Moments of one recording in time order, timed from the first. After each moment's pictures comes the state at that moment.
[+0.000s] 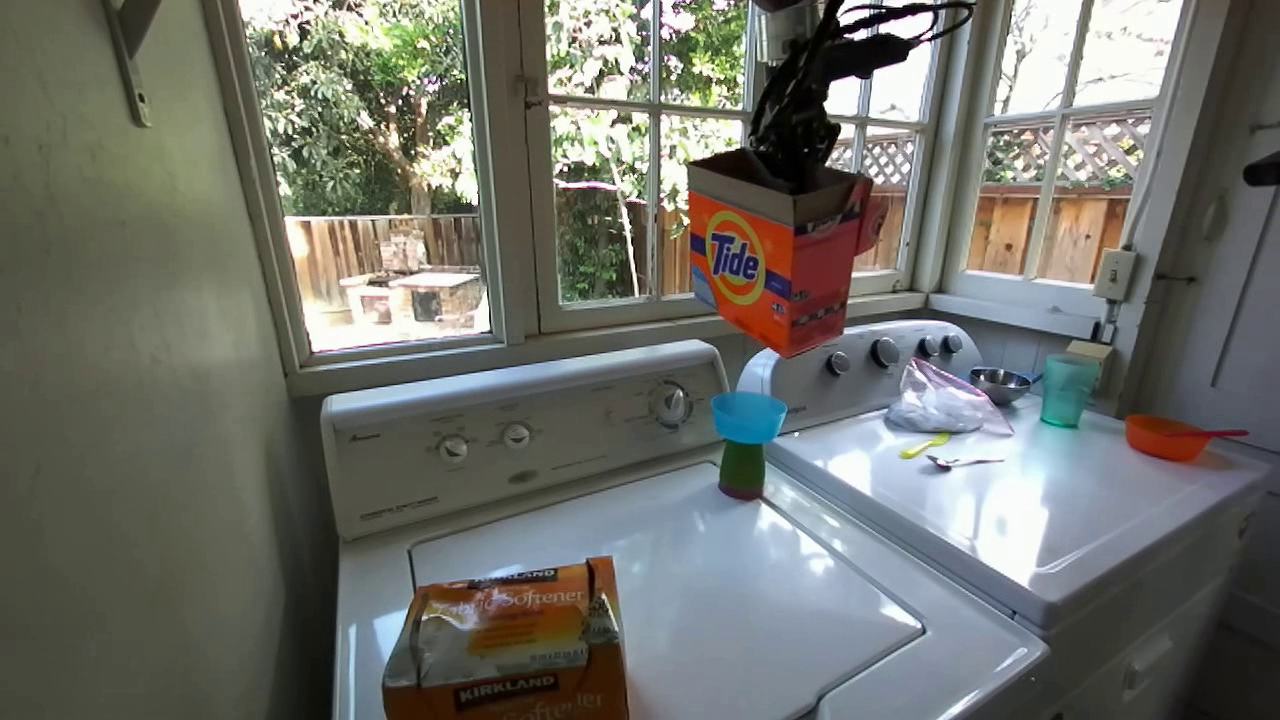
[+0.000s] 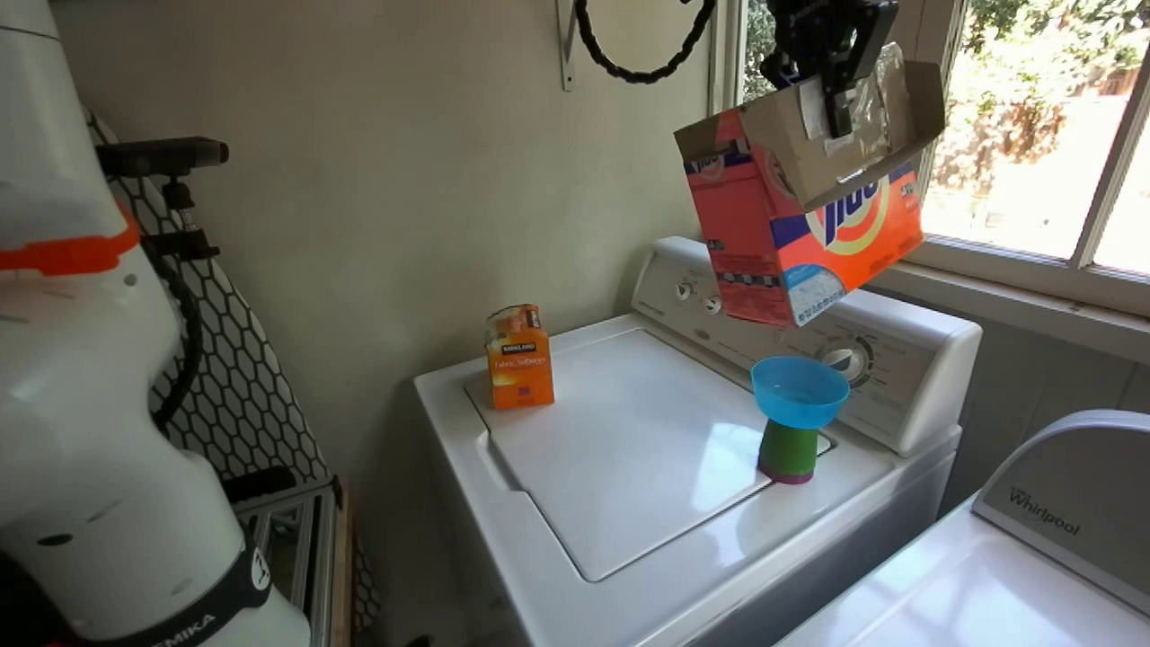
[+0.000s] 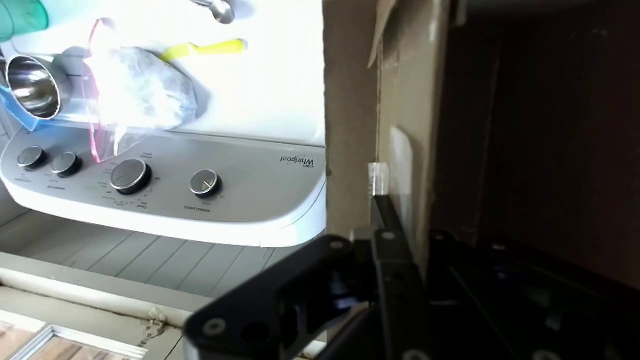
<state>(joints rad) 0.02 0.10 0.00 -1.56 -0.29 1.82 -0.01</state>
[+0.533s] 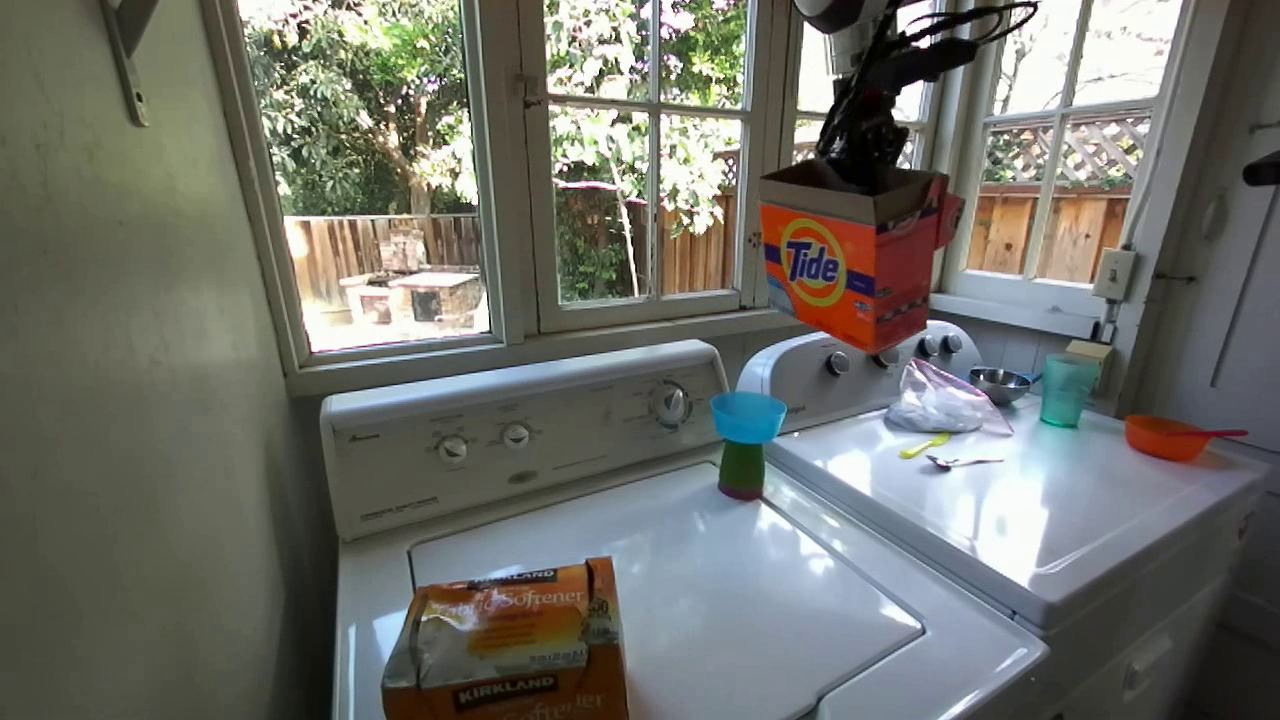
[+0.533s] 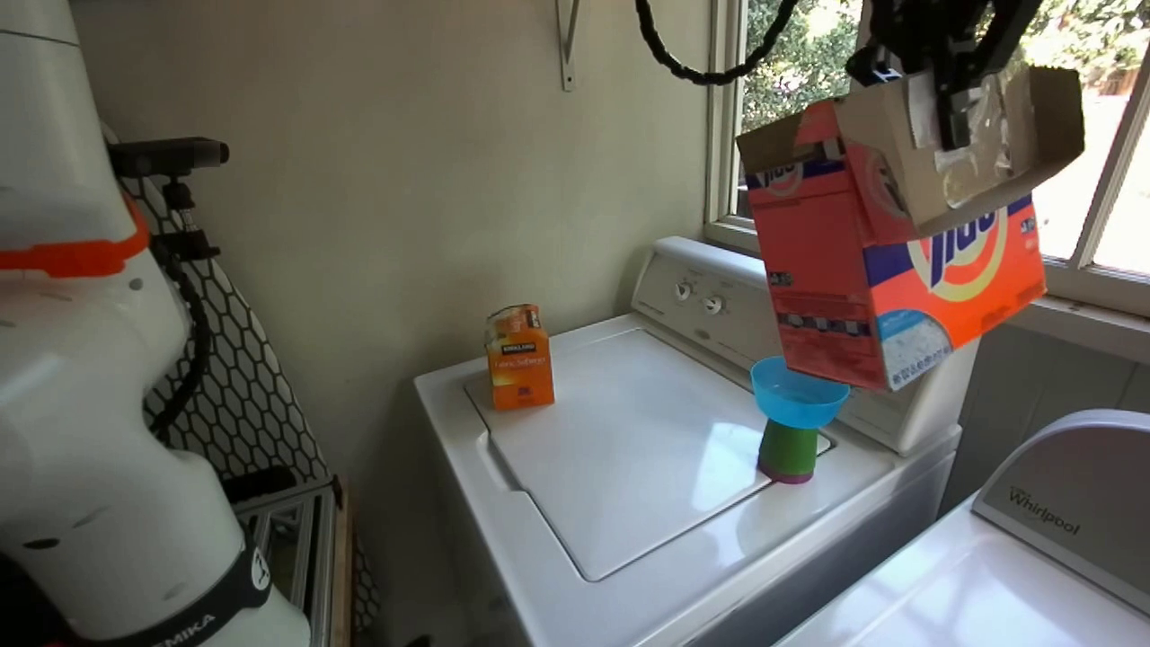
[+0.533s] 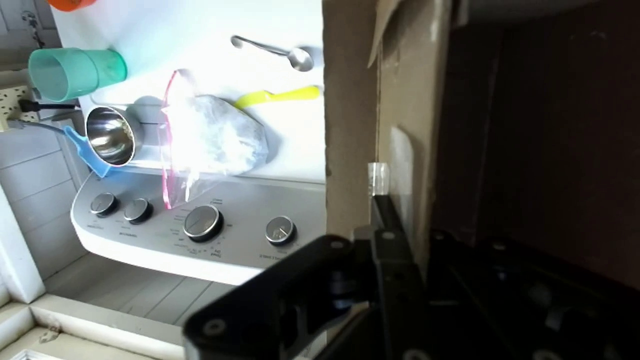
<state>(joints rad) -0.07 0.14 -0.09 -1.50 -0.31 1.77 -0.15</state>
